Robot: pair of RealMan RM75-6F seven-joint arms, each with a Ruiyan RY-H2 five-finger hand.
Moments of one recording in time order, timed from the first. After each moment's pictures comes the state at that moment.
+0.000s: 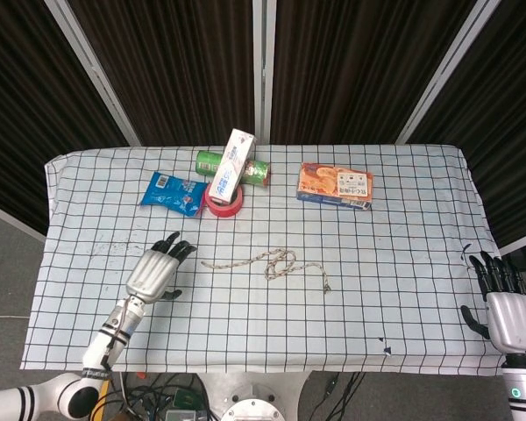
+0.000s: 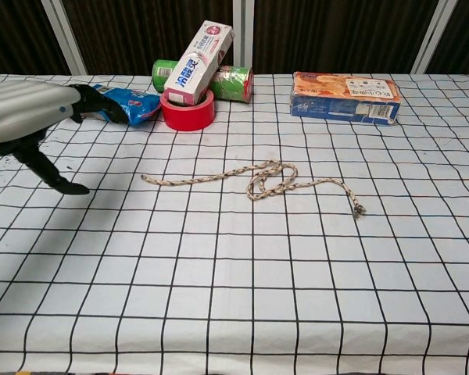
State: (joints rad) left arm -0.51 -1.49 -0.17 -1.70 1.26 1.05 0.57; right arm 0.07 -1.14 0.07 -1.57 -1.46 1.46 -0.11
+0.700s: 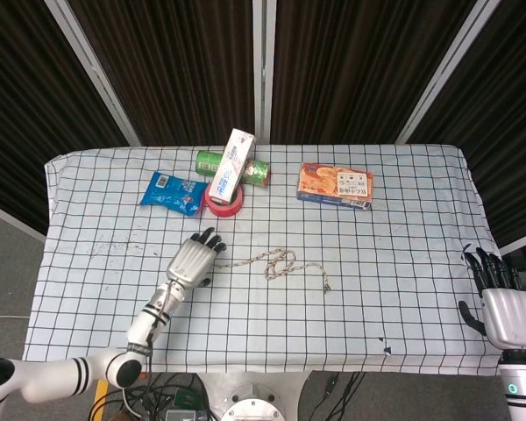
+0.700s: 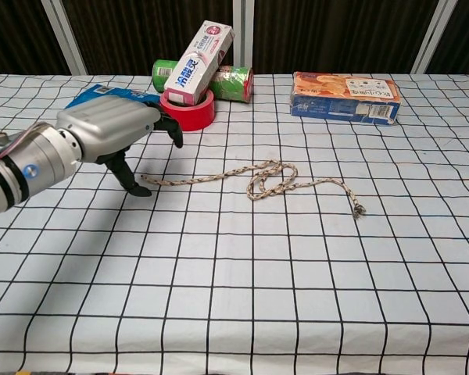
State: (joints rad) left arm -0.69 -1.72 -0.20 -1.42 1.17 0.98 0.66; right arm 0.08 -1.14 0.07 -1.59 -1.46 1.45 -0.13
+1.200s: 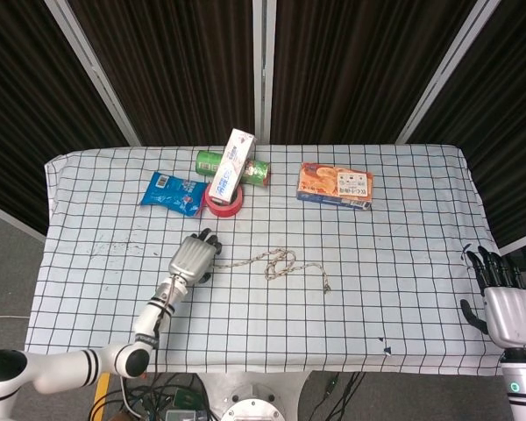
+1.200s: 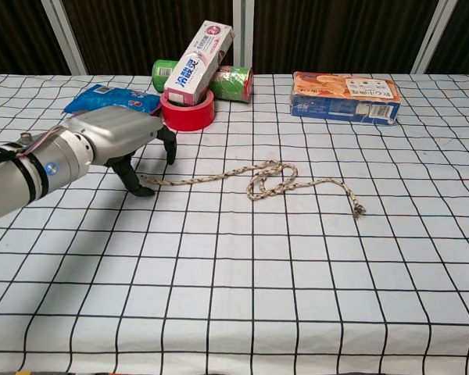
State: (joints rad) left arm -0.75 -1.75 -0.21 -1.37 1.01 0.93 0.68; right arm 0.09 -1.13 0.08 -1.59 -1.45 1.44 -0.12
